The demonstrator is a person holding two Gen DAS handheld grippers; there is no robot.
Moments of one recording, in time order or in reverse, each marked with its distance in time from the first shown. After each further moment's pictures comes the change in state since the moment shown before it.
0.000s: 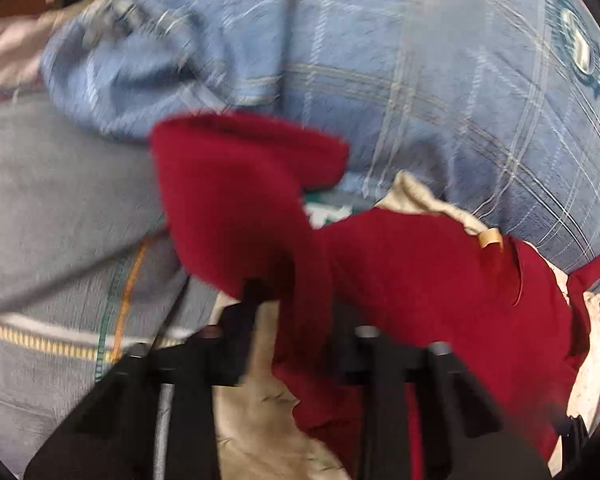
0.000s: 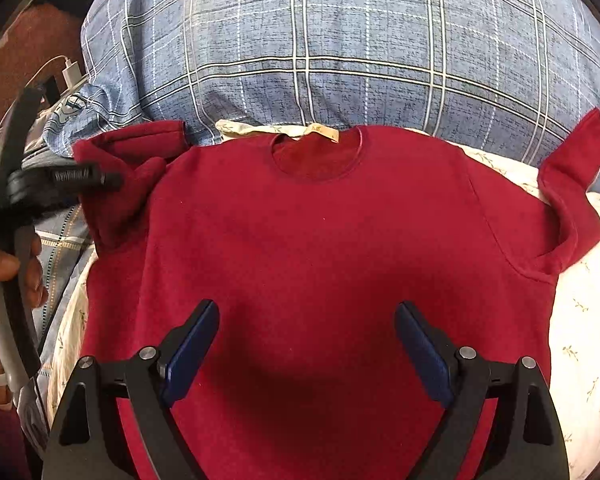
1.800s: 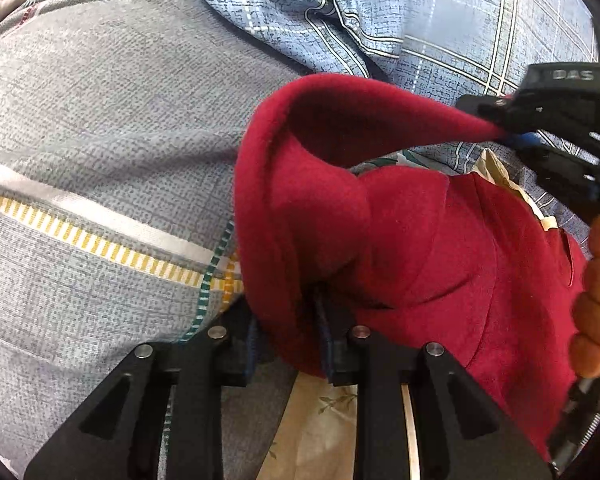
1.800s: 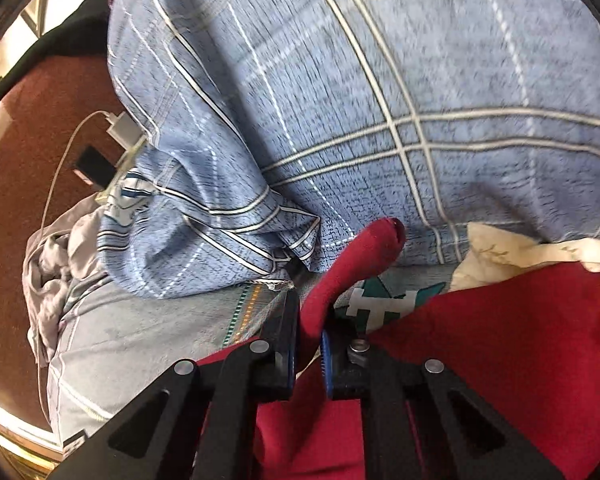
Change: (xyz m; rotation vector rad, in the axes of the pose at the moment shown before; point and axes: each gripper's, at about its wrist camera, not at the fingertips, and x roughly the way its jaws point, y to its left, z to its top) left arm 0.023 0.027 -0.033 -0.115 0.011 0.112; right arm 0.121 0.155 0.146 0.124 0.010 0.496
